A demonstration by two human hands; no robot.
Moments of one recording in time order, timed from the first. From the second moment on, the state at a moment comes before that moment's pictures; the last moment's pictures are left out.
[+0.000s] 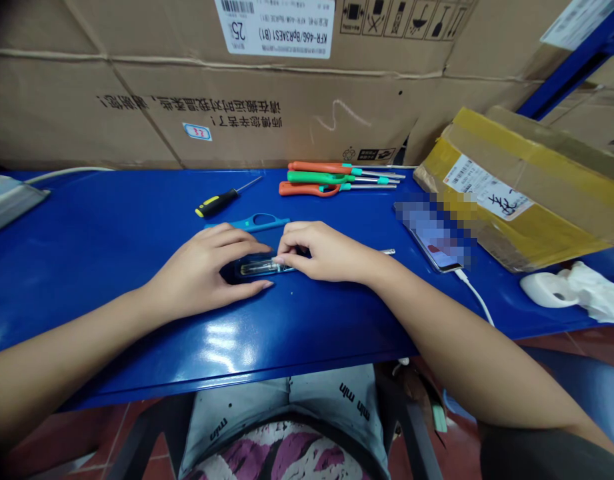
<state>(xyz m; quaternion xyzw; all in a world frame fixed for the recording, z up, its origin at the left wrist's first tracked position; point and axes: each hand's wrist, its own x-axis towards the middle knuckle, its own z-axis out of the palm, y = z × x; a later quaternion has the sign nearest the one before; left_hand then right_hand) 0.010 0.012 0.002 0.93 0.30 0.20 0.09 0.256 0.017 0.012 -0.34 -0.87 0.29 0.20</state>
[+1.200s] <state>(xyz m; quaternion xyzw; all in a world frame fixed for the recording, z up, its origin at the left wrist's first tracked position) 0.013 0.010 -0.003 0.91 0.32 0.21 0.14 0.260 0.019 0.009 -0.35 -0.88 0.25 0.21</state>
